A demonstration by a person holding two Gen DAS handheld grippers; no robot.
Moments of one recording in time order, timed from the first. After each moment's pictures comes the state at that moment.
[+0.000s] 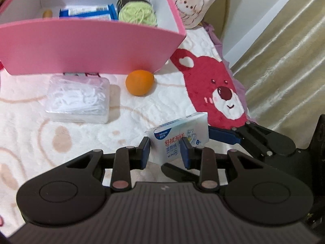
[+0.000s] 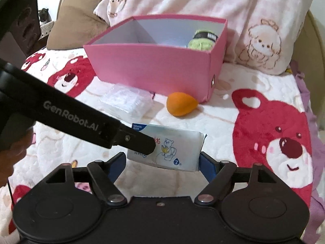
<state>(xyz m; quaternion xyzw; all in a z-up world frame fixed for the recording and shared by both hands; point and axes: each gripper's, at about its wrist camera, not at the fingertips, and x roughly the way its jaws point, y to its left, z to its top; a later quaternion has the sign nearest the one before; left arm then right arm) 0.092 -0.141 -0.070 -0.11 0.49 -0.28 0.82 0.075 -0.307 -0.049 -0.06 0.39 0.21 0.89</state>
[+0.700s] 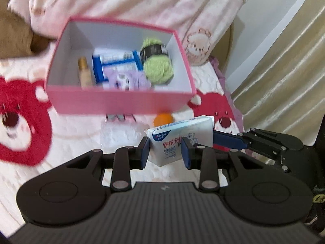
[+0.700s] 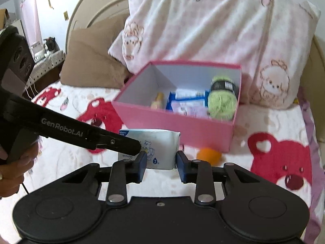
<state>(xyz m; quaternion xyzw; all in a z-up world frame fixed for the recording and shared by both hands) 0.115 -0.068 0.035 -0.10 0.47 -0.25 0.84 0.095 -0.273 0.054 0.00 0.36 0.24 0.90</state>
